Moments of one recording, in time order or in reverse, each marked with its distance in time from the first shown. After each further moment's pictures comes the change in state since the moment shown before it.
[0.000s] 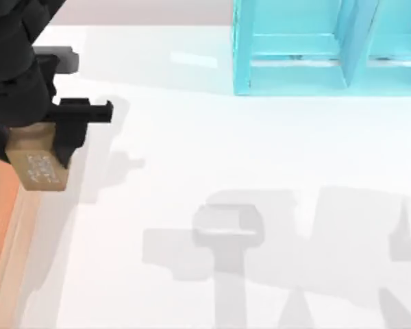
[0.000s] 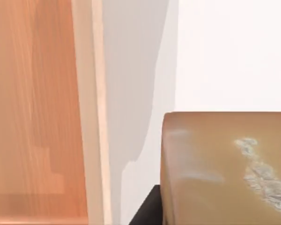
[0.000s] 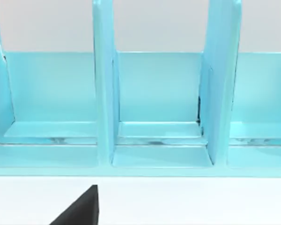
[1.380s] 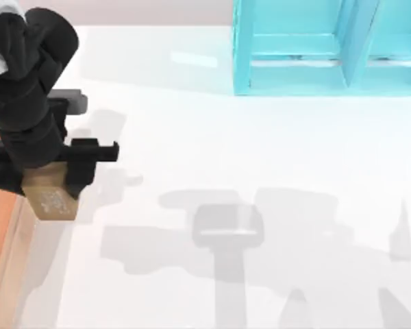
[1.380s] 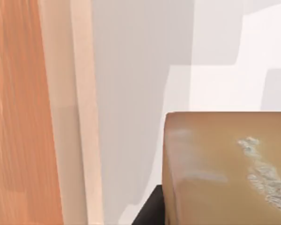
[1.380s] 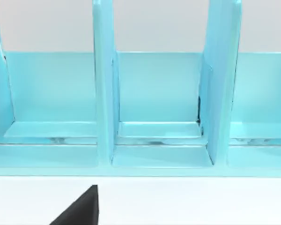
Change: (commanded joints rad) left arm 0.008 0.015 -0.236 0.254 0.001 0.009; right arm 0.000 0.000 0.000 0.000 0.000 0.000
